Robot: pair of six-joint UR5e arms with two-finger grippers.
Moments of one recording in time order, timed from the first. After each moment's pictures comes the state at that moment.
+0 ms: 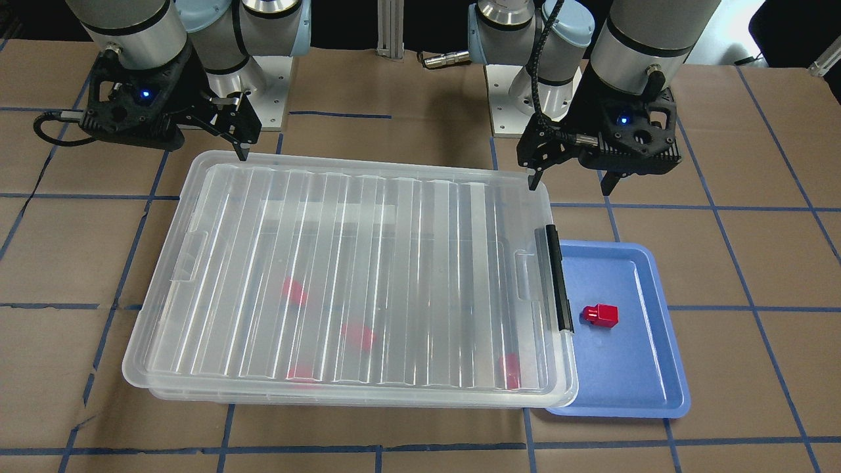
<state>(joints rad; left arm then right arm) -1.60 -1.64 -1.46 -1.56 1.57 0.04 1.62 -1.54 1.49 -1.44 -1.58 0.16</state>
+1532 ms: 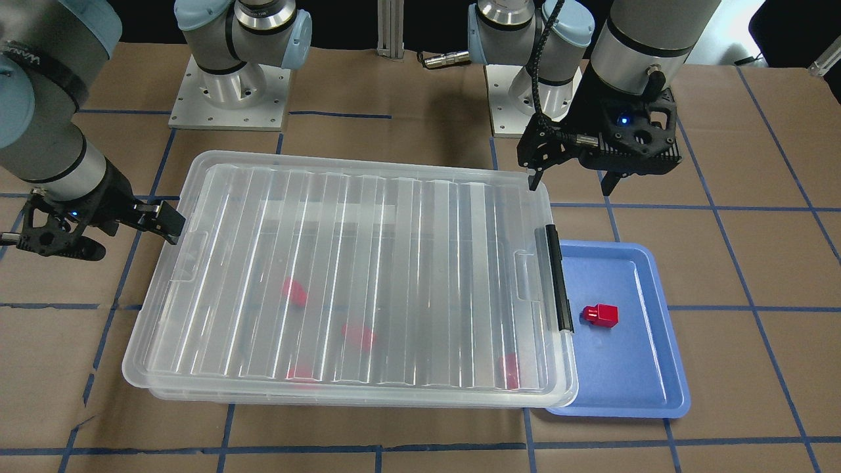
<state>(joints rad) -1.60 -1.64 -1.46 -1.56 1.57 0.04 1.37 -1.44 1.74 -1.77 -1.60 -0.07</state>
